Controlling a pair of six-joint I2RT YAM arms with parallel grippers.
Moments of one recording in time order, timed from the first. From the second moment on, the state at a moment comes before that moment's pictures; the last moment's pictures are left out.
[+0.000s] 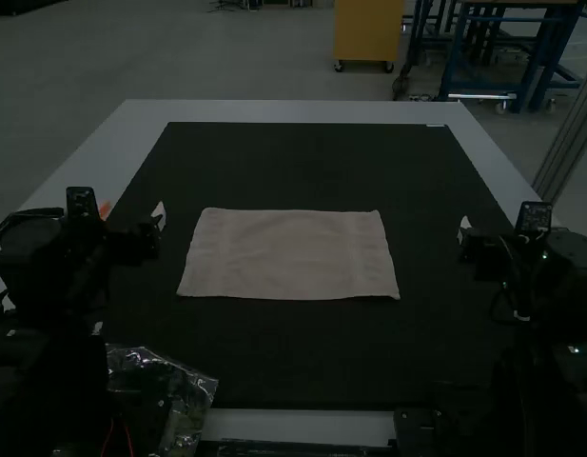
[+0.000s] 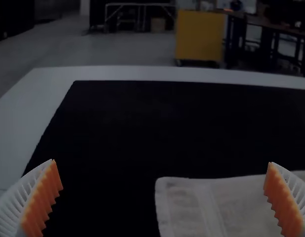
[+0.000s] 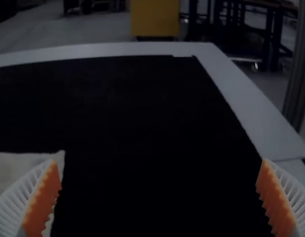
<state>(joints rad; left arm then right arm) 0.03 0.00 0.01 0.00 0.07 -0.05 -0.01 0.01 0.01 -0.06 0.03 -0.03</state>
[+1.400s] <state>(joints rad) 0.07 0.89 0.55 0.07 0.06 0.17 -0.04 0.99 0.62 -0.06 -0.05 0.04</state>
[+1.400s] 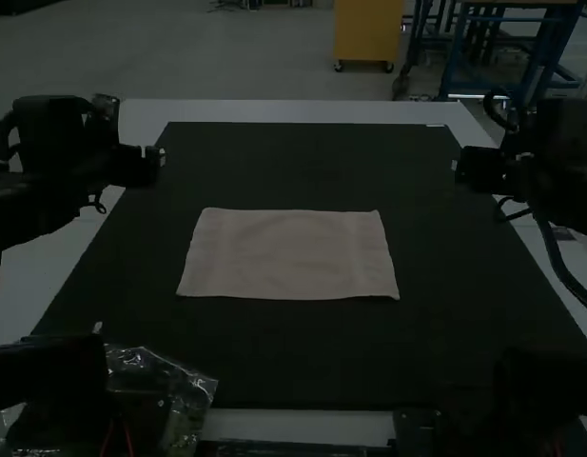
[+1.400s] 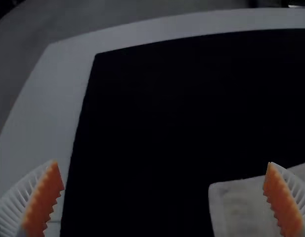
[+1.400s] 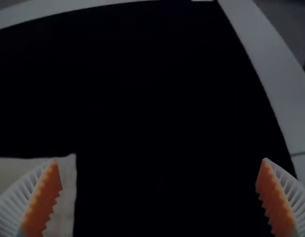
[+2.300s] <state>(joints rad) 0.01 1.26 0.43 0.24 0.29 0.16 0.09 1.25 0.47 0.12 -0.24 0.05</state>
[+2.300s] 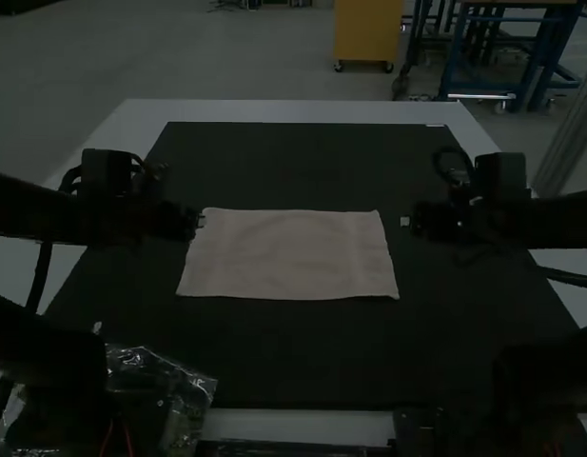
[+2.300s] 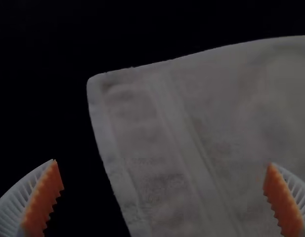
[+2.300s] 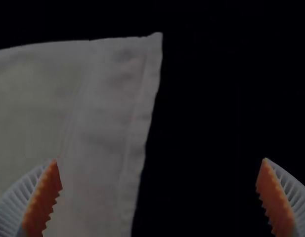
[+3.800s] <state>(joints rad) 0.07 1.95 0.69 0.54 0.25 0.16 0.17 2.01 0.85 0.43 -0.25 0.04</state>
